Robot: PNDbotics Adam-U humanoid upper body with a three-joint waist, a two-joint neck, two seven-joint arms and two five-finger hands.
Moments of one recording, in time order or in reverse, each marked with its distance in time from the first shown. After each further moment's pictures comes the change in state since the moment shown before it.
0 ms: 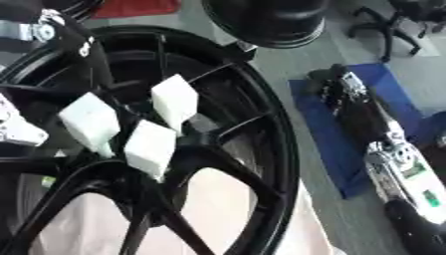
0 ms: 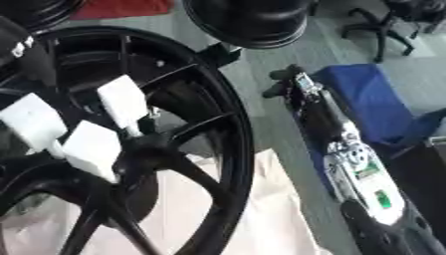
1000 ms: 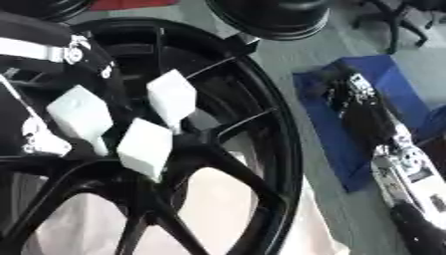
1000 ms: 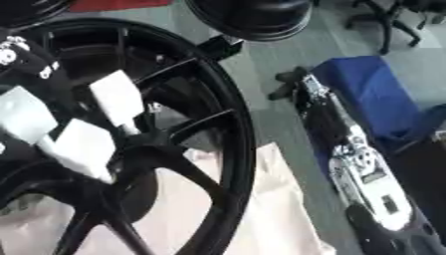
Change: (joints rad) left arm 0.005 -0.009 -0.046 0.026 0.023 0.026 -0.001; right arm -0.008 0.013 0.001 0.000 0.002 0.006 0.005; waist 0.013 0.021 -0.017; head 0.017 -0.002
